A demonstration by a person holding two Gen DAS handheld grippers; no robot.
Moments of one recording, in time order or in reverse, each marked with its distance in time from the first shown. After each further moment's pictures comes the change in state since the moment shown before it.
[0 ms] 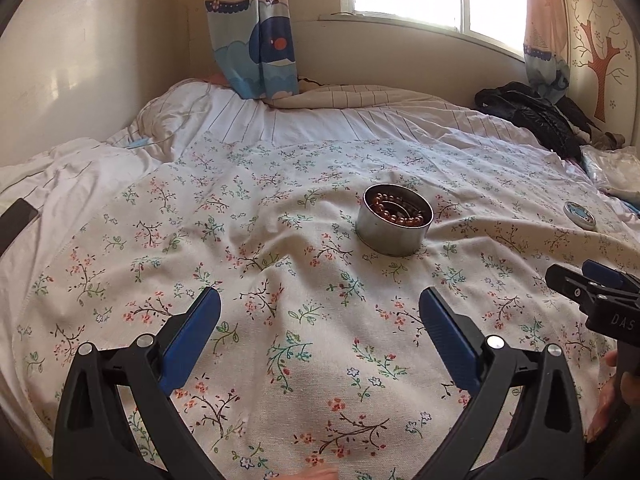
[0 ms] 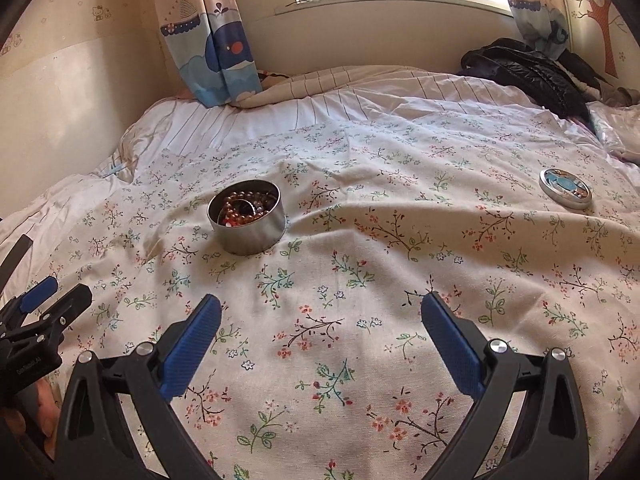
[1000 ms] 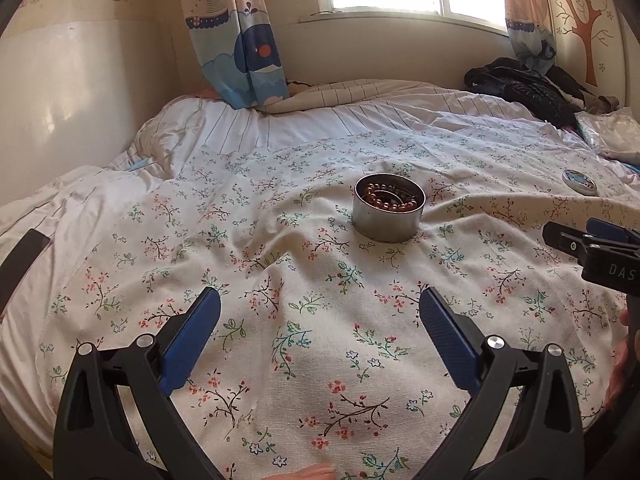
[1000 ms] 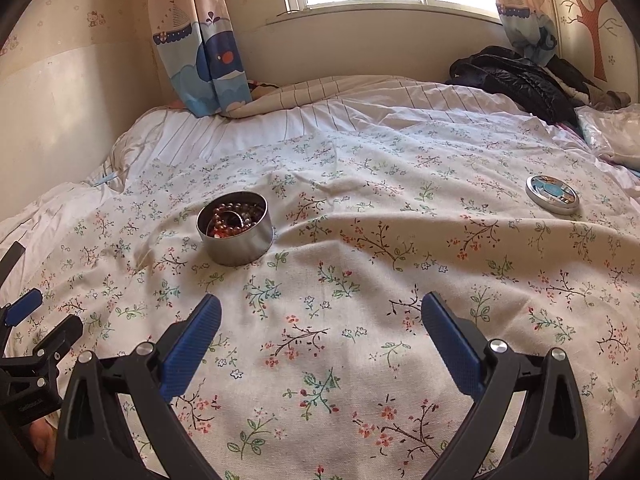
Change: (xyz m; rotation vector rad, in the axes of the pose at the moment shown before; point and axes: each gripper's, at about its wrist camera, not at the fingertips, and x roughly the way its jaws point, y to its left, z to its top) left arm -0.013 -0.019 -0.008 0.116 0.002 0.037; right arm -0.003 -0.007 0.001 0.017 -0.030 -0.033
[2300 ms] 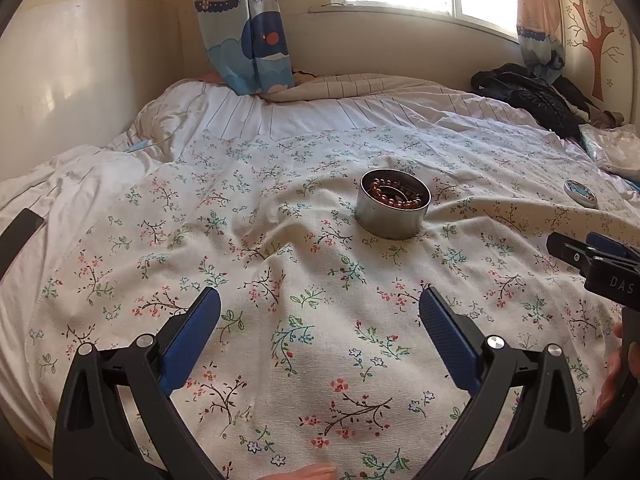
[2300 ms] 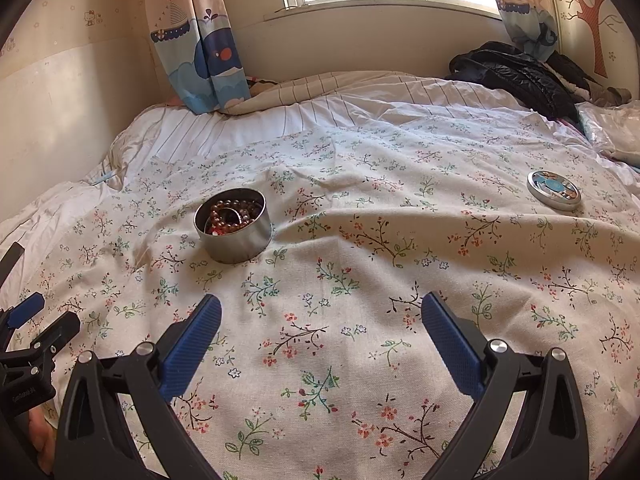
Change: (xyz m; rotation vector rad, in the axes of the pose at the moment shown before) left arm 0.008 0.009 0.001 -0.059 0.034 -0.015; right arm 0.005 0.000 -0.002 0.002 0.009 0.000
